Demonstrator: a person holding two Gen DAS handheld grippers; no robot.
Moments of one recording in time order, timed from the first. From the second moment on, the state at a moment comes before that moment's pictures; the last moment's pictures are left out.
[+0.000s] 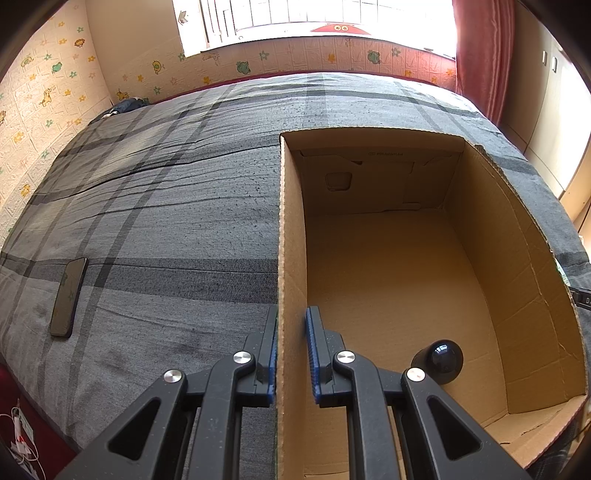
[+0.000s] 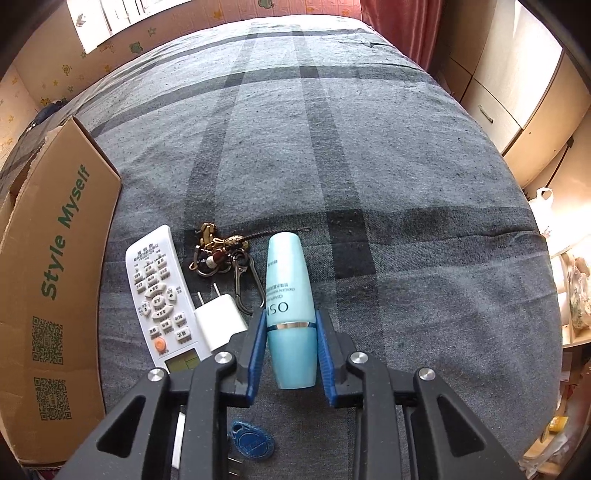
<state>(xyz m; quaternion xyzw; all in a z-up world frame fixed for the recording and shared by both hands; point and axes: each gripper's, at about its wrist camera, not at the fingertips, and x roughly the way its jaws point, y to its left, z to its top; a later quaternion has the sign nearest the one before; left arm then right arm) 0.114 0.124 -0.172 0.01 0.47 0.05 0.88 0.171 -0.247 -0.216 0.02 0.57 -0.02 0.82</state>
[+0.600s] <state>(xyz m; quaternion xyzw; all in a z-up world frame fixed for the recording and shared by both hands) 0.114 0.124 -0.171 0.01 0.47 0.05 0.88 0.161 -0.221 -0.147 0.00 0.54 0.01 0.84</state>
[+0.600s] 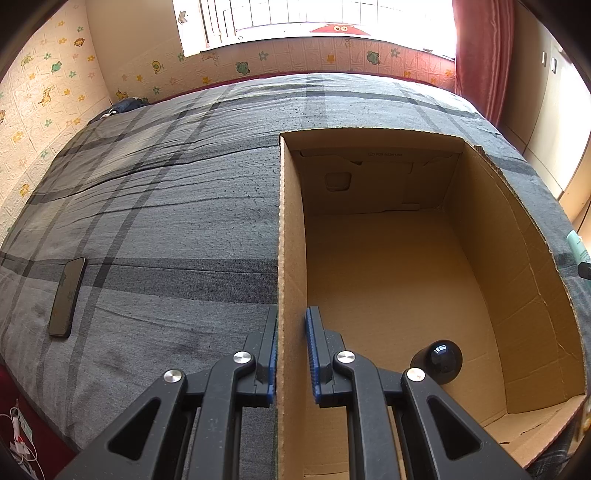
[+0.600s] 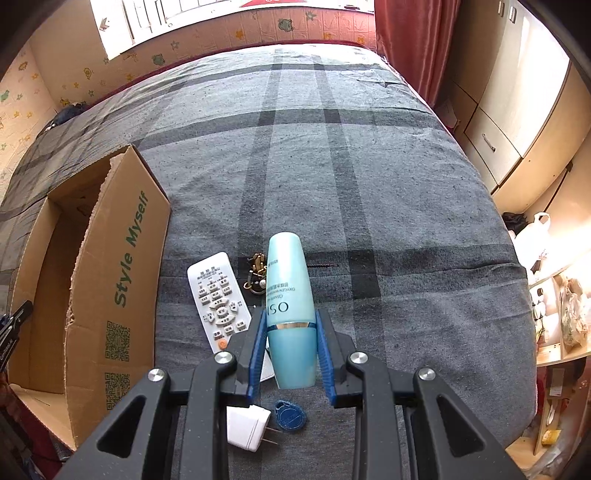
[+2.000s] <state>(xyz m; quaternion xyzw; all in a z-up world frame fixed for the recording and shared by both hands) 0.115 0.122 -0.170 0.01 0.48 0.05 0.88 0.174 -0.038 -0.104 -0.08 0.51 0.18 0.84</state>
